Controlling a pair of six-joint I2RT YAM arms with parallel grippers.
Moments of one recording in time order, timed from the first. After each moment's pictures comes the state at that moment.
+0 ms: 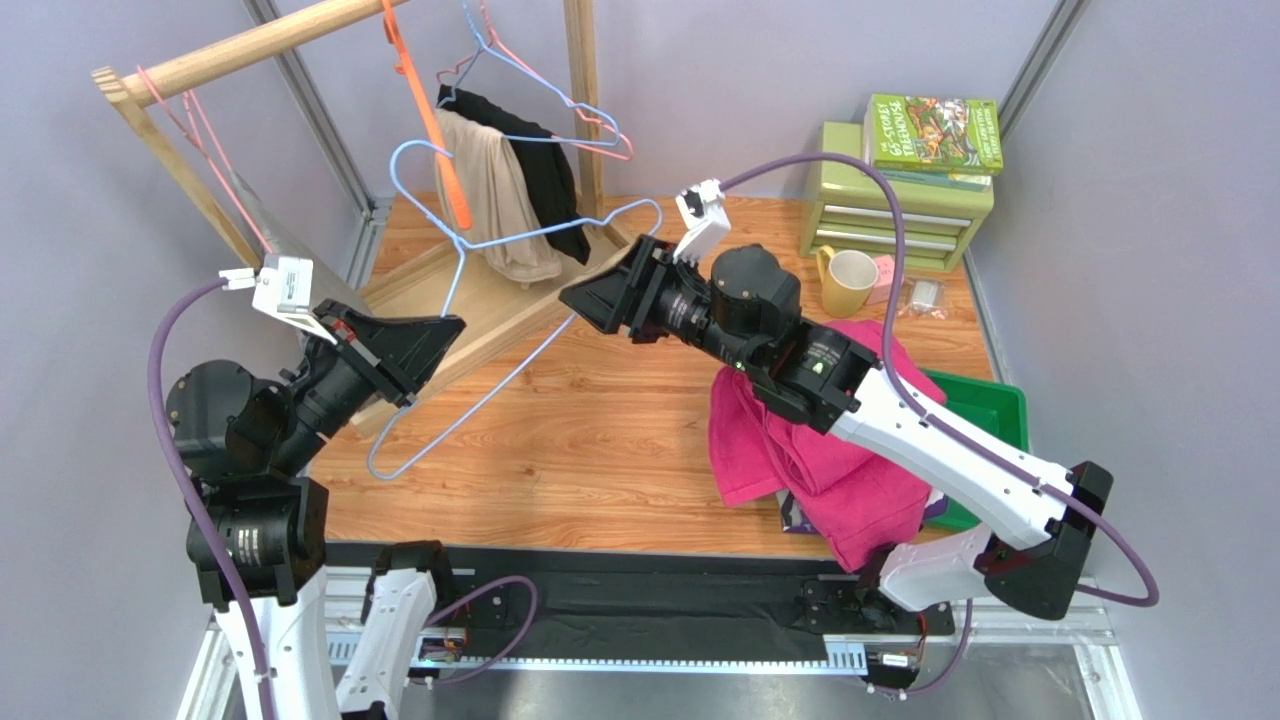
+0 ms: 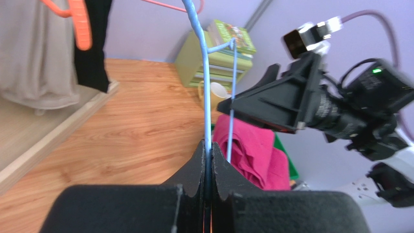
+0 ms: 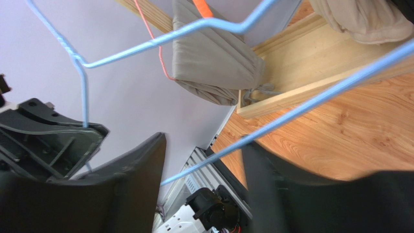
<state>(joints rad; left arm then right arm) 0.10 0.64 1.33 -0.64 0.68 -0.56 0.97 1.37 1.50 -0.19 0.02 0.83</state>
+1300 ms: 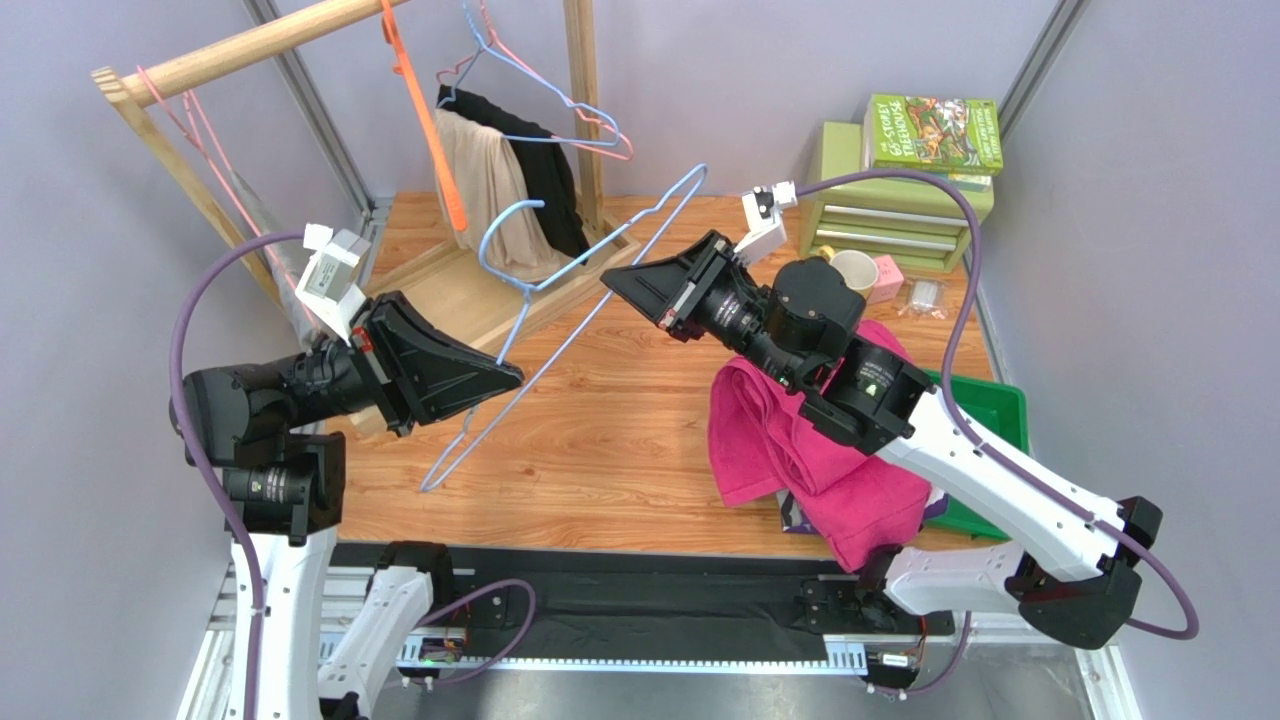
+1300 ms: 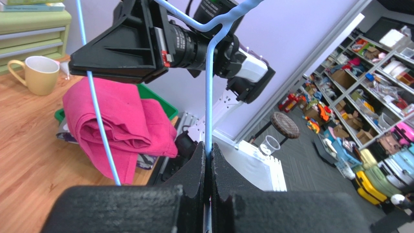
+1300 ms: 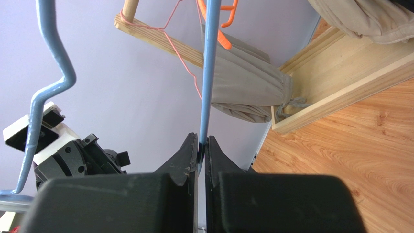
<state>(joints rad) -0.05 0.70 1.18 0.15 1.25 -1.15 0.96 1.21 1.38 -0.12 0.13 1.04</state>
